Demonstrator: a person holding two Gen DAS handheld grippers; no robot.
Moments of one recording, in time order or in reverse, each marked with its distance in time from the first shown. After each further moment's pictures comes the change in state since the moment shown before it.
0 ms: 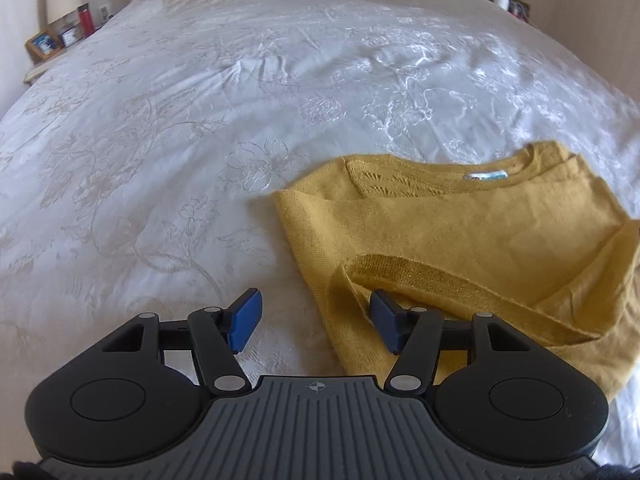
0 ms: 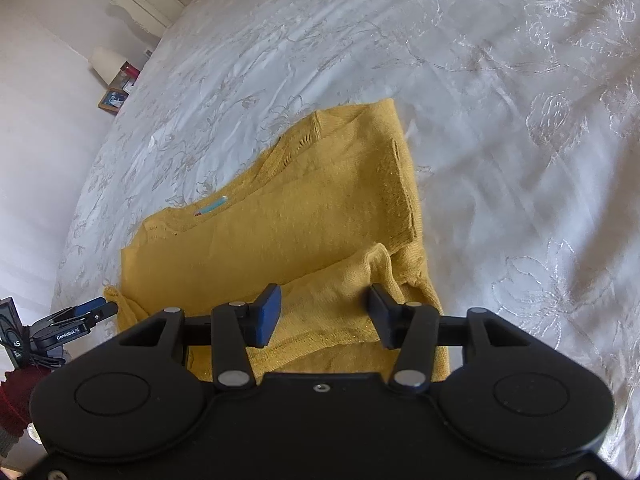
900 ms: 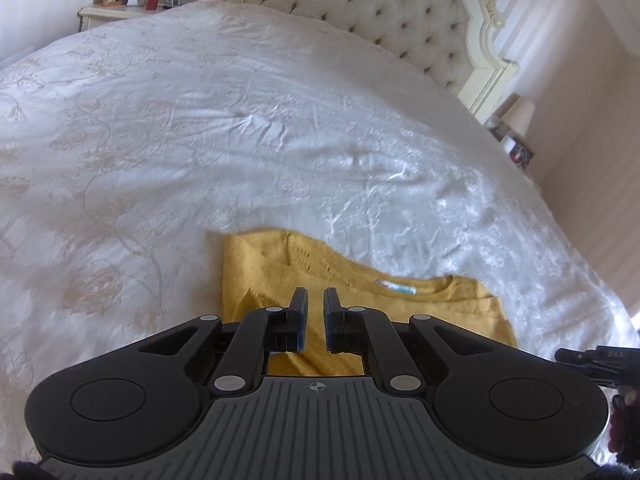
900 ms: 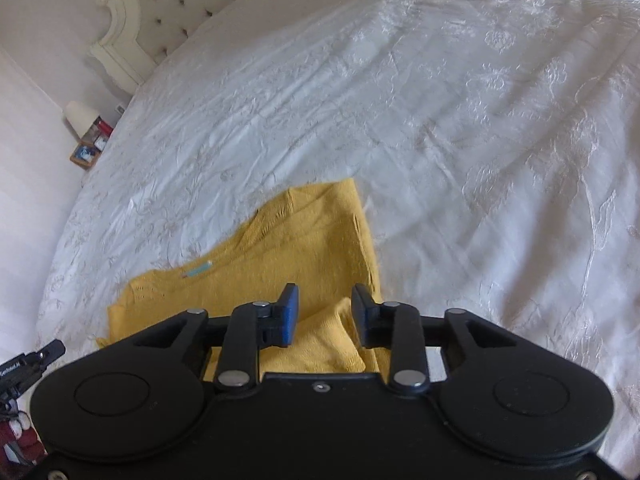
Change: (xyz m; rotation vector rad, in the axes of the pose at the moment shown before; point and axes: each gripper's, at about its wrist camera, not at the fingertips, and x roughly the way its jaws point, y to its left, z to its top) left arm -0.067 -0.017 -0.006 -0.426 -0.207 -0.137; right arm -0.047 0.008 0.001 0.025 -0.172 -0.117
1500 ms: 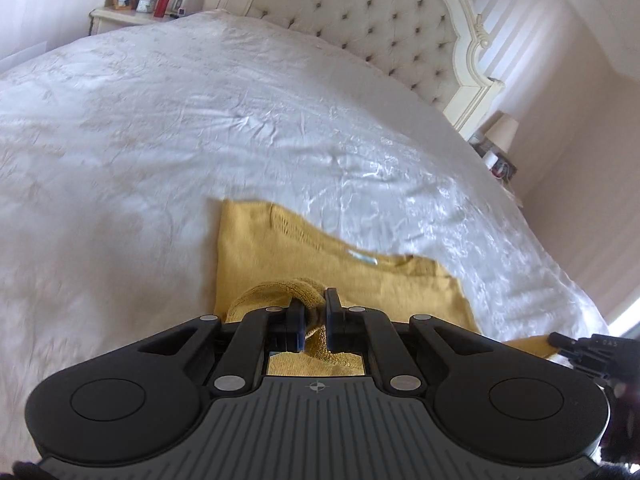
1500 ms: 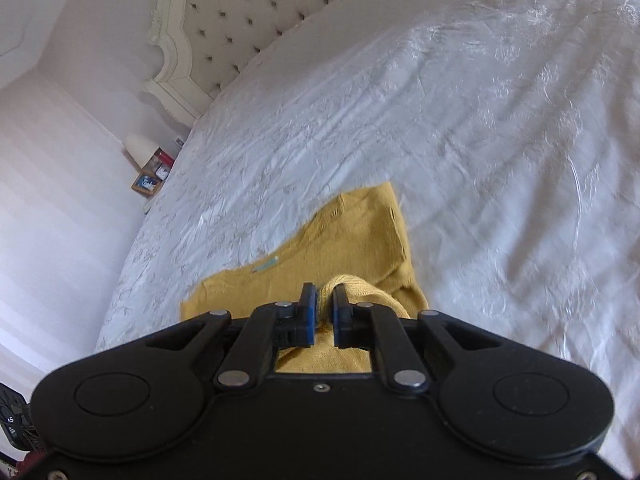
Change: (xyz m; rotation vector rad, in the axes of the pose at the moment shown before) left arm -0.071 -0.017 -0.040 -0.039 -0.066 -0.045; right arm -0.073 -0.012 -0.034 0.046 -0.133 0.178
